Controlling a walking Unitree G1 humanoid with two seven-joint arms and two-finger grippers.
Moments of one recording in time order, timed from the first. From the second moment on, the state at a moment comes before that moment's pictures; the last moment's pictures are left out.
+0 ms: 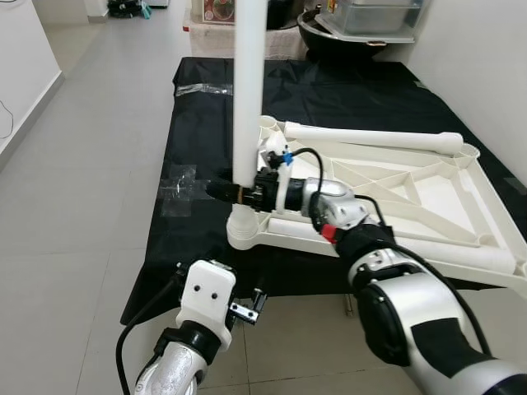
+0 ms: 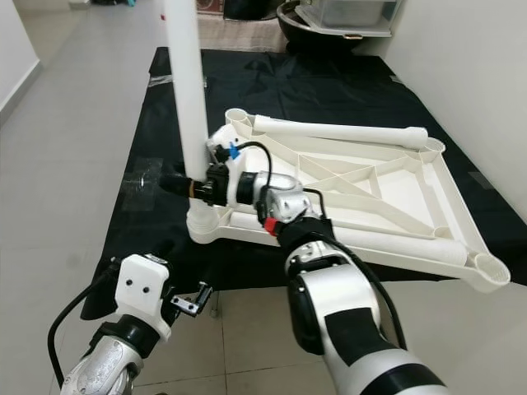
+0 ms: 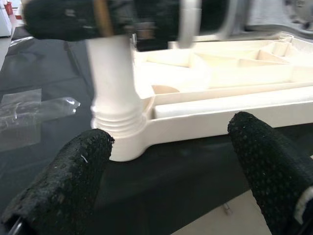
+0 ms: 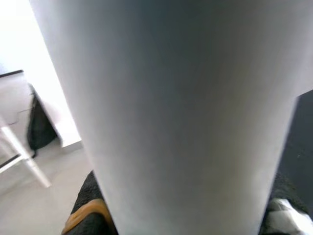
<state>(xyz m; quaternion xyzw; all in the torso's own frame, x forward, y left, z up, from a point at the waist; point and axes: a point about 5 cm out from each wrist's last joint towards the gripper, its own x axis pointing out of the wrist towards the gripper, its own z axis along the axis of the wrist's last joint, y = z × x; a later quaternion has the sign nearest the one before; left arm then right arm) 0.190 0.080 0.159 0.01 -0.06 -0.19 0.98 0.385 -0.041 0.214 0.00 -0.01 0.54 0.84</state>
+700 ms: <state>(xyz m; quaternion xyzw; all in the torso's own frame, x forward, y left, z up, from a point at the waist) 0.192 0.080 0.160 0.01 -0.06 -0.19 0.98 0.401 -0.068 0.209 0.08 -0.03 -0.06 0.99</state>
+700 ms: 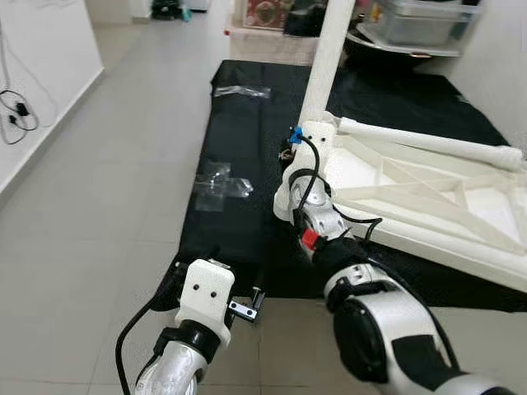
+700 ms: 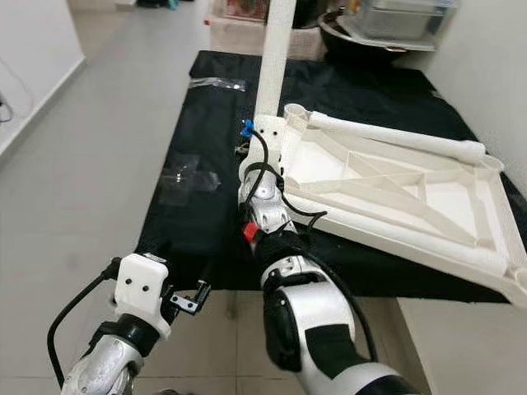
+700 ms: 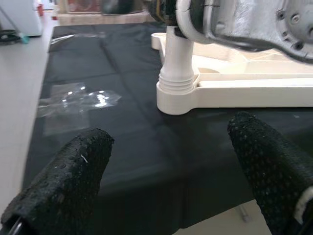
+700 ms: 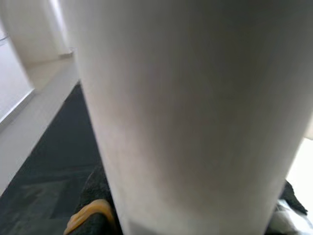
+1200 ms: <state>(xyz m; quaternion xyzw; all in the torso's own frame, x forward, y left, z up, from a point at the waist) 0.192 0.080 0.160 0.01 -0.06 -0.19 0.98 0.399 -0.064 0.225 0.08 -0.11 0.09 0.99</state>
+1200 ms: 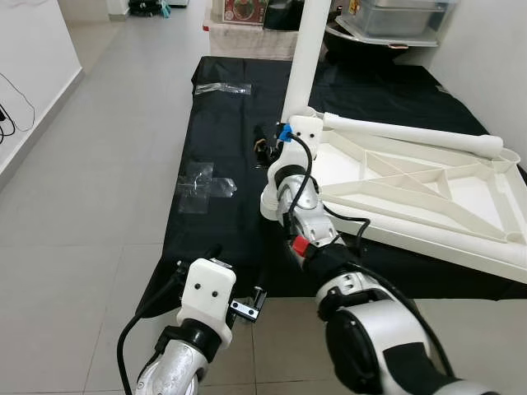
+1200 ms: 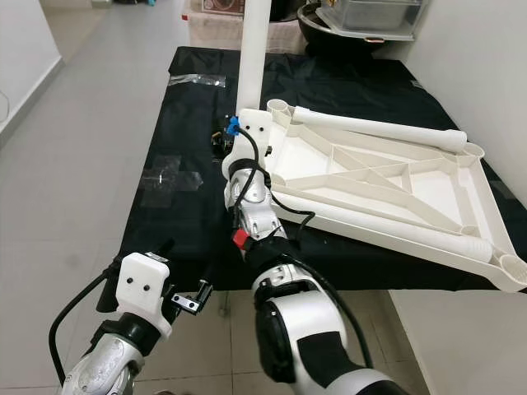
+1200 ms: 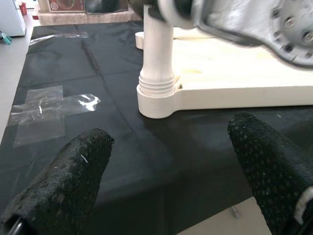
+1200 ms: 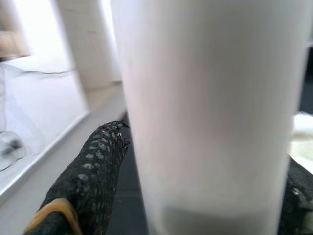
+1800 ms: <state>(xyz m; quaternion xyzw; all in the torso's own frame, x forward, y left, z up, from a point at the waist) 0.192 0.080 0.160 0.01 -0.06 -0.19 0.98 0.384 -0.056 0.218 0.03 0.00 0.58 0.82</state>
